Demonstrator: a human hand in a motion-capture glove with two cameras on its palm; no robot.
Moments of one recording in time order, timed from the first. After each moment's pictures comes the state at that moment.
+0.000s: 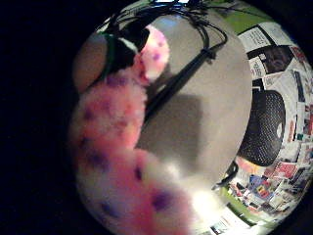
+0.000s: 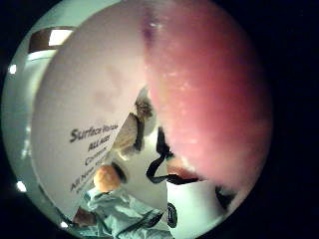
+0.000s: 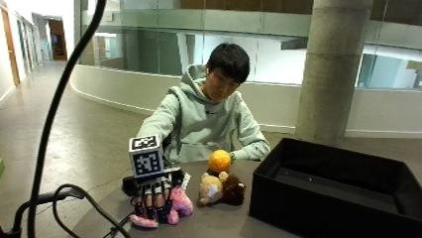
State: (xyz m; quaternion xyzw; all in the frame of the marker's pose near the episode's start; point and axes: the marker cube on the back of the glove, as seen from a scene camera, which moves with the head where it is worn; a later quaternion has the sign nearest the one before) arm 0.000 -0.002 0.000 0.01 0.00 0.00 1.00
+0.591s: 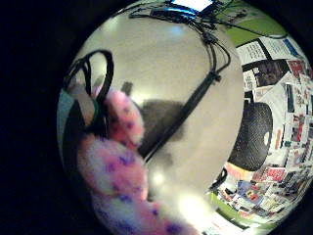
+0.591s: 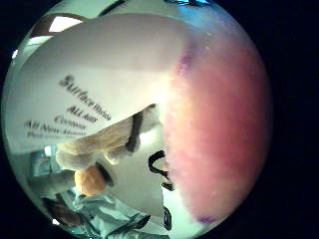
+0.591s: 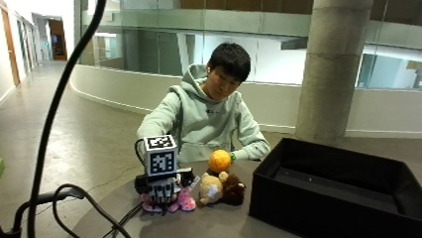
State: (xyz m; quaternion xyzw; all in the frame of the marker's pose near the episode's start) arm -0.023 0.002 0.005 -0.01 0.06 -0.05 1.00
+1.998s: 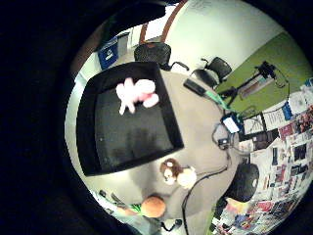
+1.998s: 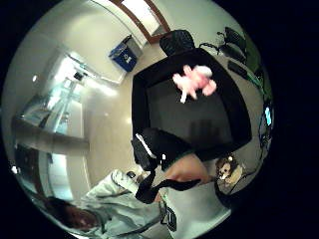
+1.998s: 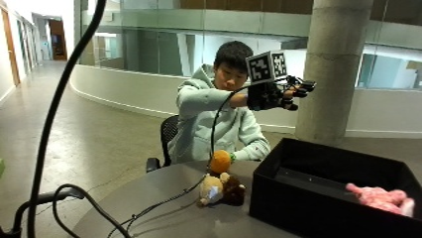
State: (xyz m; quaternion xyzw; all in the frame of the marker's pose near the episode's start) arm -0.392 0.016 -0.199 0.15 0.00 -0.27 0.95
